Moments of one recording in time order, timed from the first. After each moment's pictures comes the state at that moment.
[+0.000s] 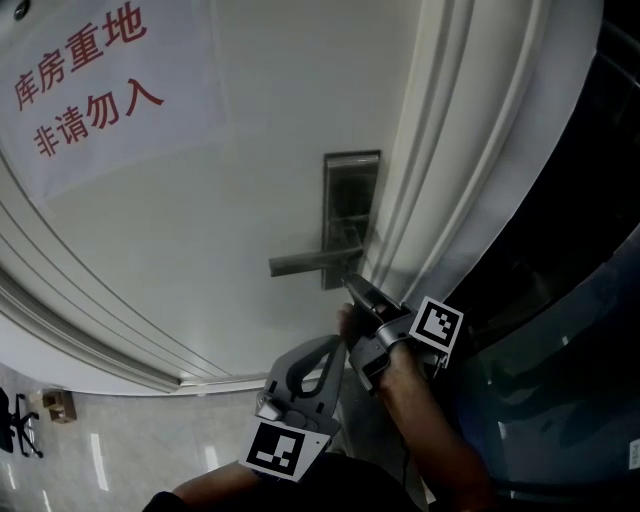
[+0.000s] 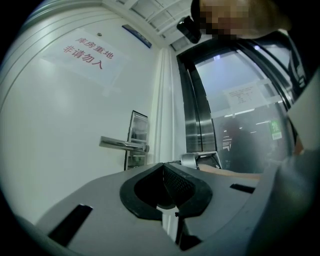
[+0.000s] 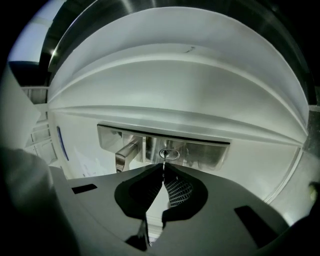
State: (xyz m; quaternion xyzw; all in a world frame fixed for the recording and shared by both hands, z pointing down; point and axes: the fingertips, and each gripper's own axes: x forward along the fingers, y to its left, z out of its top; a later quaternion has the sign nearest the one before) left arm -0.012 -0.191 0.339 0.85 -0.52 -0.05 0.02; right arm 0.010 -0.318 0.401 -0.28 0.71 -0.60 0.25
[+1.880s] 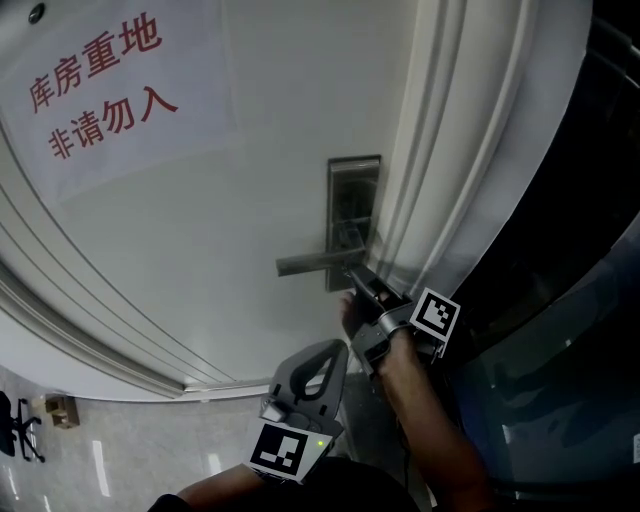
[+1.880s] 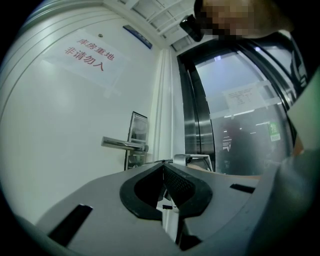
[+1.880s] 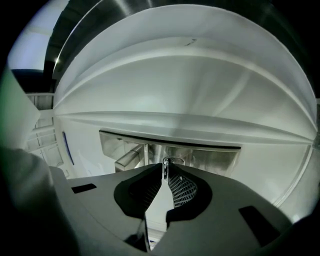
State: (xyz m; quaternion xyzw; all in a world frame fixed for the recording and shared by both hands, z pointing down) left arm -0.013 -0.180 0.339 0.86 -0.51 -0.06 0.03; right arm 0.007 -0.336 0.393 -0.27 0.71 -0.58 0.29
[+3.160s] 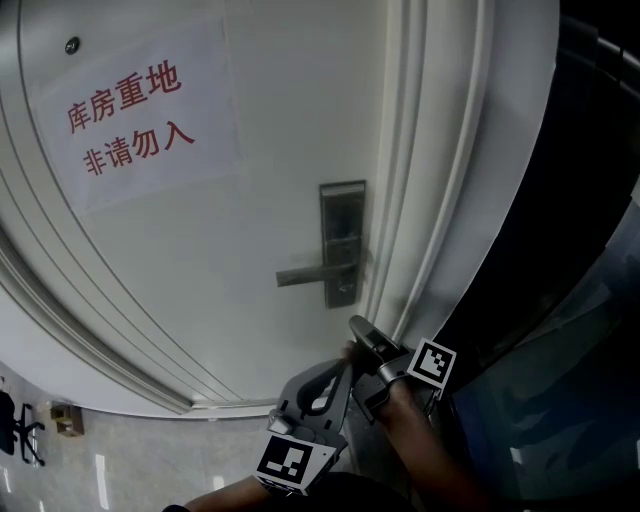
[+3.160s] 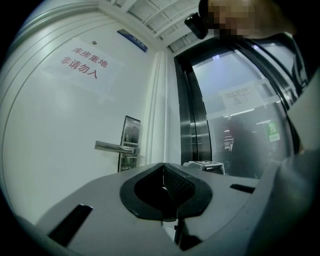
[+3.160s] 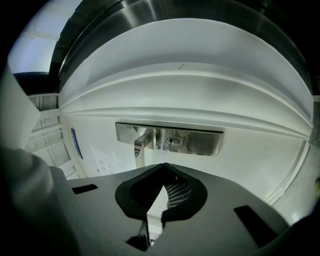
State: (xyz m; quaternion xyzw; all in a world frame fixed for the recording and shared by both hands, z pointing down) left arm 0.011 -0.155 0.329 0.85 -0.52 -0.06 0.01; right arm 0.024 -0.269 0.402 -0.24 0.72 -0.59 0.28
